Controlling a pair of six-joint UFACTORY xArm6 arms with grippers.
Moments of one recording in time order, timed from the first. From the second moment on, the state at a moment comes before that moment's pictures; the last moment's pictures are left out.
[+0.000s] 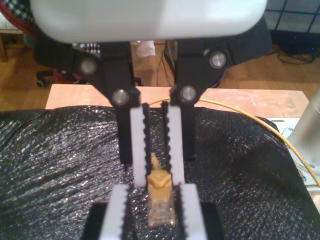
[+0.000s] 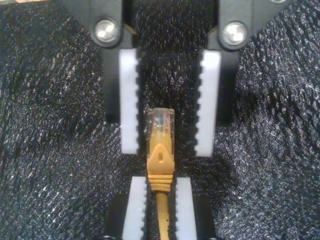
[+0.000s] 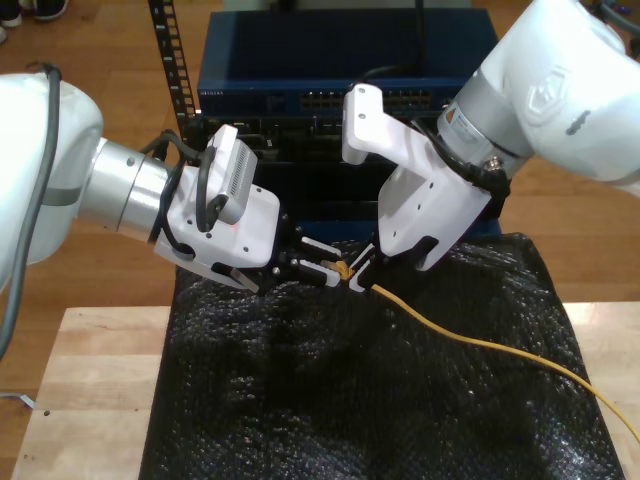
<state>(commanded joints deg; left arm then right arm) 3.7 -14.1 -47.3 -62.8 86.4 -245.7 19.1 -15.4 -57.4 31.7 70.2 -74.8</state>
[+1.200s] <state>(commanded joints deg) 6.0 -12.7 -47.5 -65.7 91.3 -250.6 19.0 -15.3 -59.5 31.8 70.3 -77.6</state>
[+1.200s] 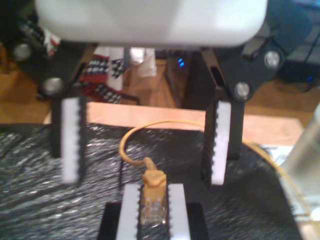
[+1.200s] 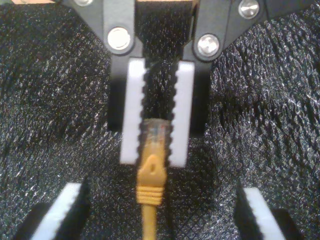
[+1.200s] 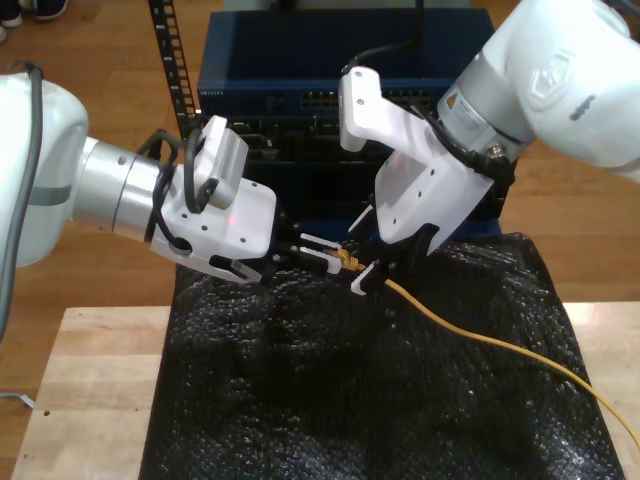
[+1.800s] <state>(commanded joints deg) 11.2 -8.1 -52.1 -66.6 100.4 -258.2 18.2 -18.9 -63.5 34.7 70.2 -79.8</state>
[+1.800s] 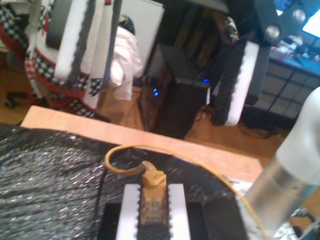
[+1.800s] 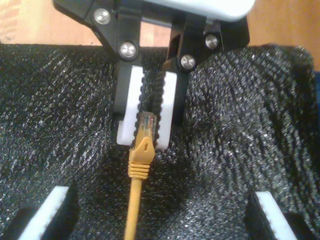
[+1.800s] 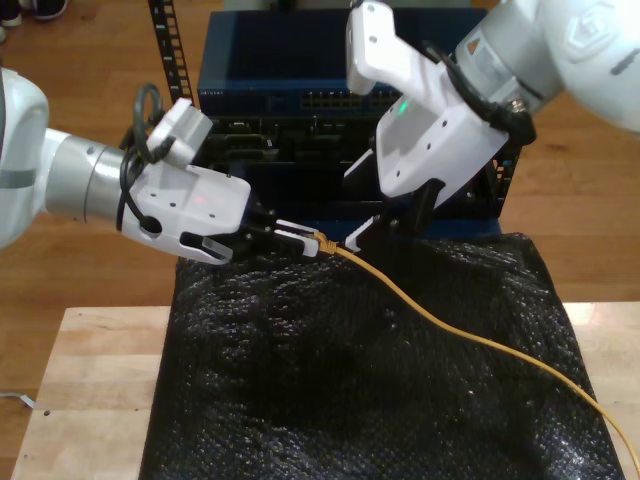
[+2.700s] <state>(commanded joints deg) 19.7 1.6 -55.4 -72.1 122.5 -267.3 23.4 -30.4 -57.8 34.7 53.3 -91.3</state>
